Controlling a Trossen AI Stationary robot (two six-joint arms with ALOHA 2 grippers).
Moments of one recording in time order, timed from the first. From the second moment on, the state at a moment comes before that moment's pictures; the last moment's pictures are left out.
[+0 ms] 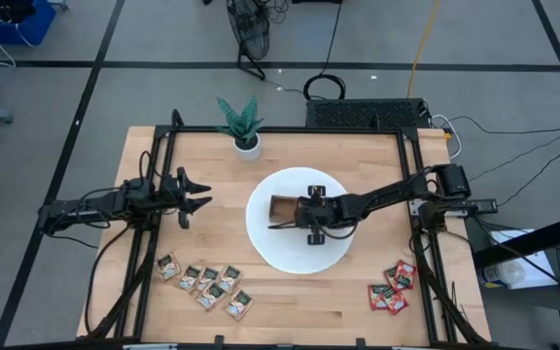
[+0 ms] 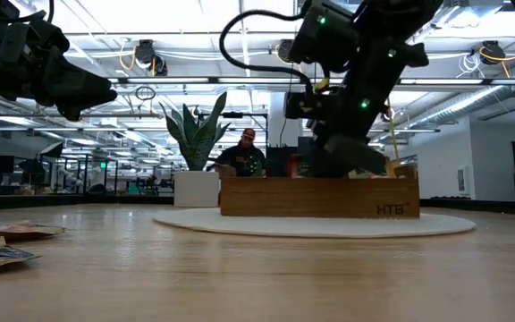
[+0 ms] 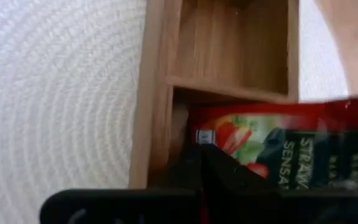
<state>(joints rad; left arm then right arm) 0.12 0.05 0.05 -0.05 -0.05 -0.10 0.11 1.79 1.02 -0.33 0.37 -0.04</state>
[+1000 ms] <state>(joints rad) 0.12 0.05 0.05 -0.05 -0.05 -0.10 0.68 1.39 0.67 0.10 0.47 0.08</state>
